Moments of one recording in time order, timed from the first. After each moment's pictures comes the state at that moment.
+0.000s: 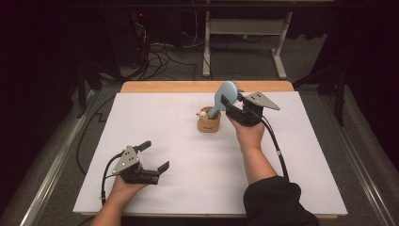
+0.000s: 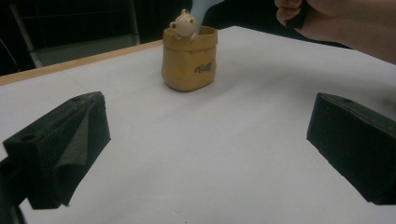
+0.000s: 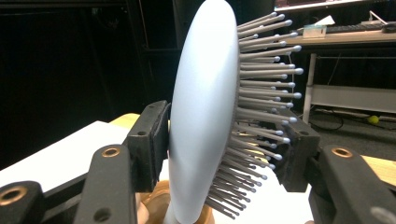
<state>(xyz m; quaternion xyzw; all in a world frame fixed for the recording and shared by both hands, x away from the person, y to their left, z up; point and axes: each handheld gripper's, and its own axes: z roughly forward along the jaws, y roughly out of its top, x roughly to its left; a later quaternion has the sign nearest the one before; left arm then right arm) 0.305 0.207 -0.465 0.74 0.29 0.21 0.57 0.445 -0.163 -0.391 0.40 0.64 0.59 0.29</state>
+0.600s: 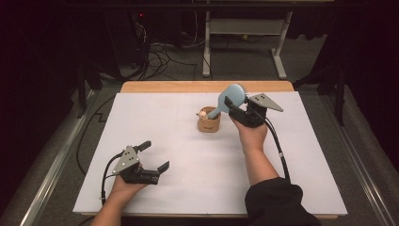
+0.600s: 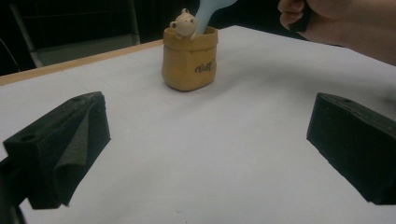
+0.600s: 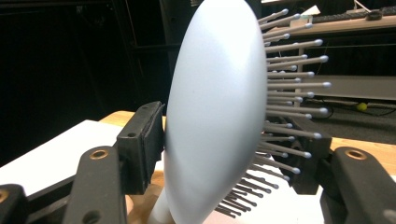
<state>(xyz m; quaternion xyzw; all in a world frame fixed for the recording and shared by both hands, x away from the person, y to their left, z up) 0.305 0.207 -0.465 0.74 0.29 0.21 0.57 0.445 -0.173 -0.398 0.42 0.63 0.58 0.29</state>
